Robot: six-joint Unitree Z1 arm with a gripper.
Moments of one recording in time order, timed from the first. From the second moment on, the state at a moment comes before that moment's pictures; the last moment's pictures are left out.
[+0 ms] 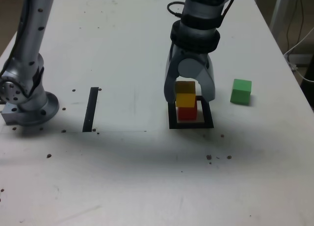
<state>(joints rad) -0.04 2.07 -1.63 1.32 -0.03 0.05</state>
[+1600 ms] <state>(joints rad) -0.02 2.37 -2.27 1.51 0.13 0.41</state>
